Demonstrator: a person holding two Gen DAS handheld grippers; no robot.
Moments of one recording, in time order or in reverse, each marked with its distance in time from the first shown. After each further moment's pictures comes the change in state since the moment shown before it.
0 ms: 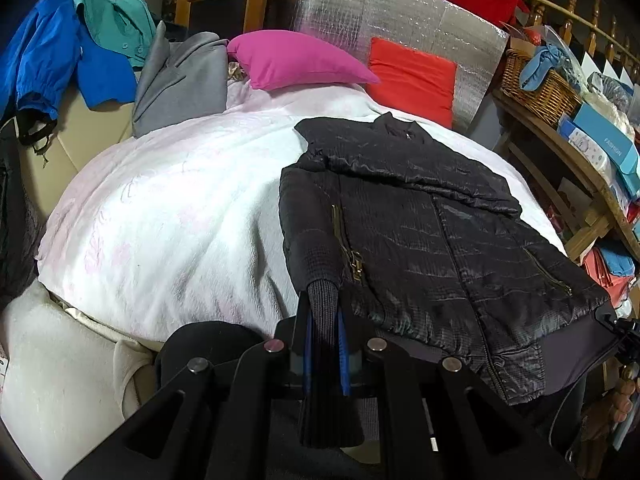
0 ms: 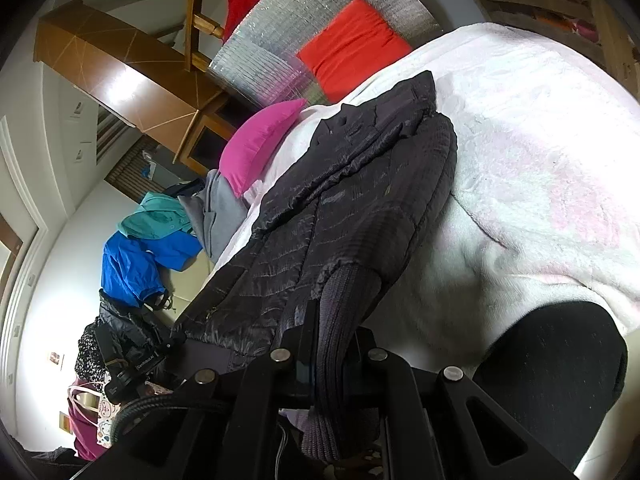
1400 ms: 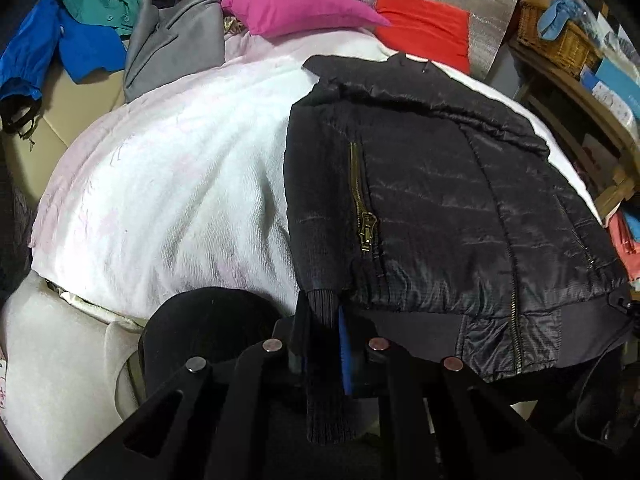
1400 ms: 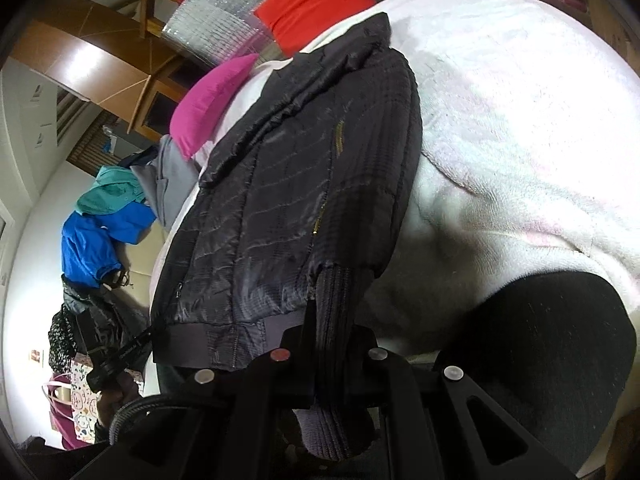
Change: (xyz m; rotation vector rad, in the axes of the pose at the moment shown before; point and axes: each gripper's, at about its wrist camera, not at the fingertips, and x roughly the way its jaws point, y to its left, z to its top) left arm 0.054 0.002 -0.031 0.047 0.153 0.065; right arm 0.046 -0.028 -0.027 0.046 0.139 -0.136
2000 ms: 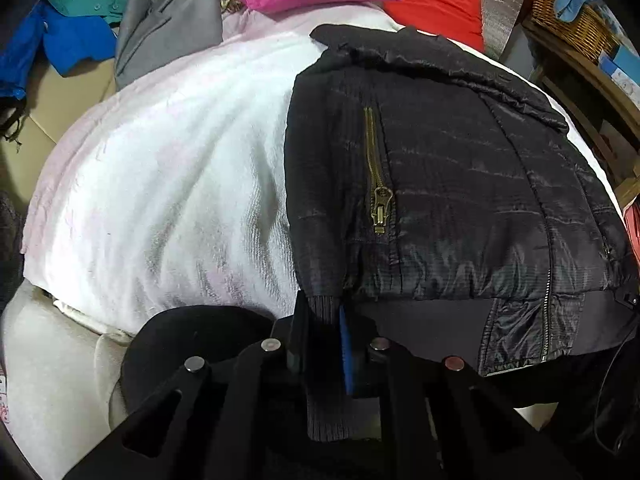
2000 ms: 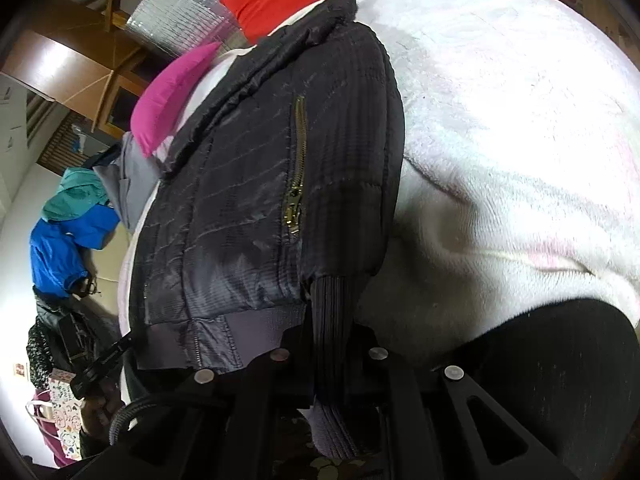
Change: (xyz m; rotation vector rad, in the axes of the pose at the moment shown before) left arm 0.043 -0.008 -0.003 0.022 0.071 0.054; right arm 0.036 -0.013 -0.007 0.042 0.044 -0.110
